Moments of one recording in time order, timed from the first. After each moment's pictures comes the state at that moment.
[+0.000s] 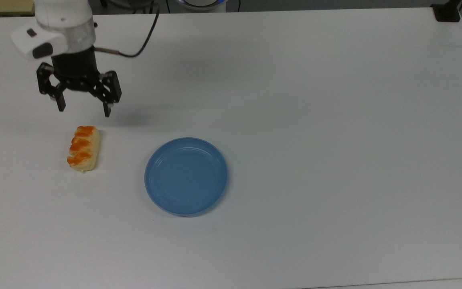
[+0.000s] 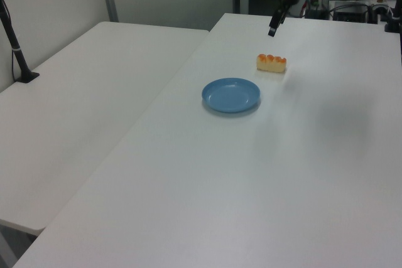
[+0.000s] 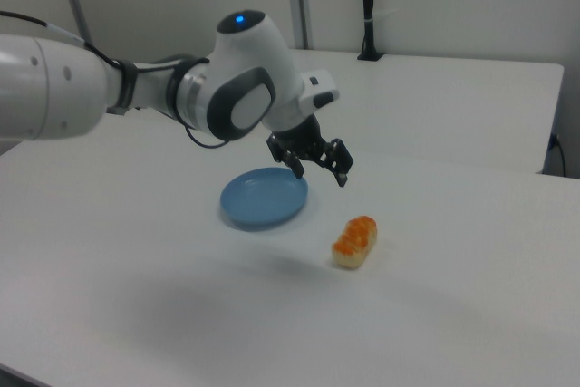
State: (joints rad) arm -0.15 0.25 -0.12 -1.79 0.00 2.38 -0.23
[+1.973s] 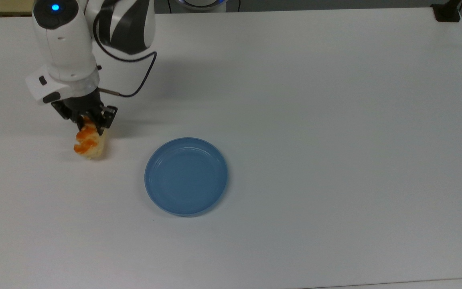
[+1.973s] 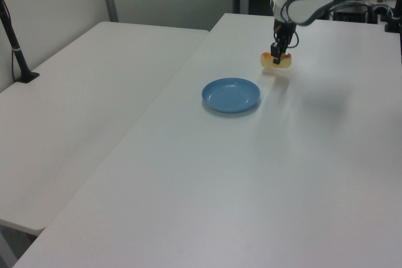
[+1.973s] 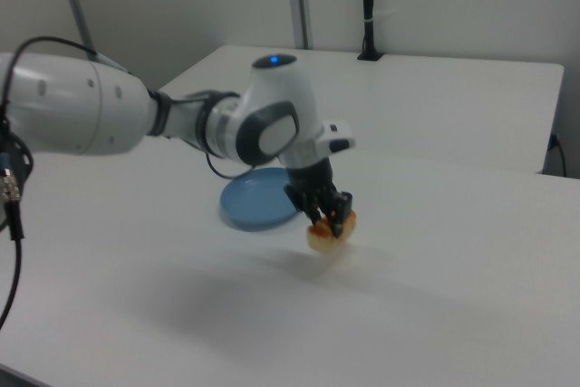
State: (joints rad) arm -0.20 0.40 -0.09 -1.73 -0.09 2.27 -0.08
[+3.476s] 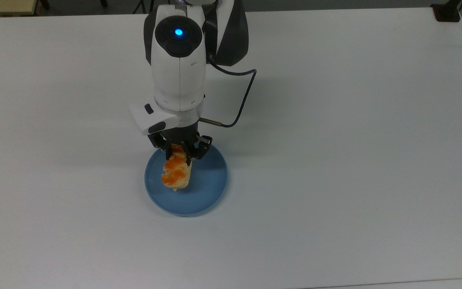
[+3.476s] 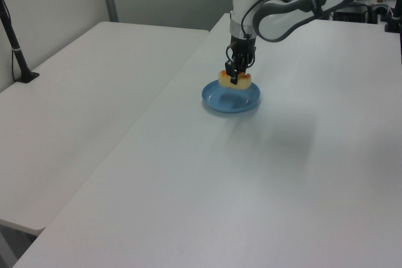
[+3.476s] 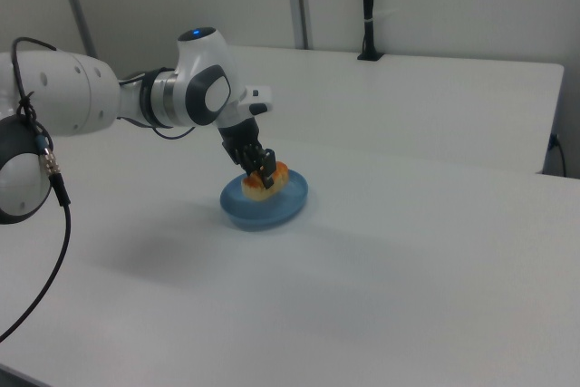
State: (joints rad) arm 0.01 0.54 0.03 -1.50 -0.17 2.21 0.35
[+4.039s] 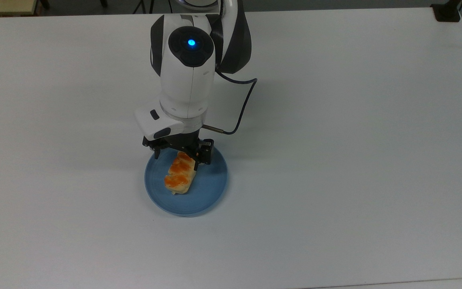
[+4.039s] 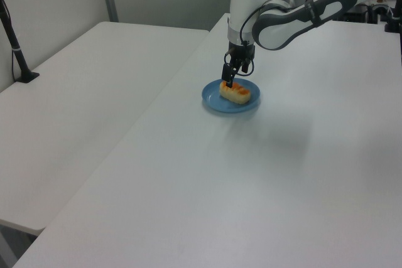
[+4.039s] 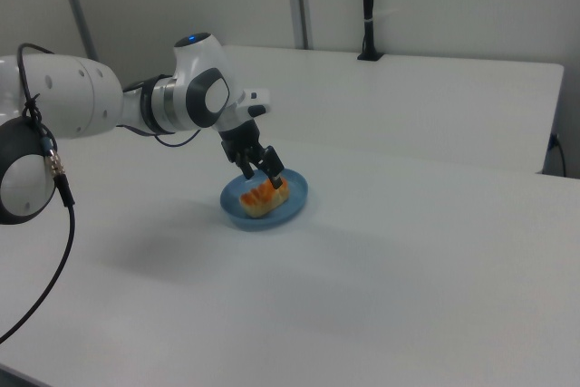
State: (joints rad) arm 0.02 0.56 0.03 -1.49 -0.25 2.22 0.40
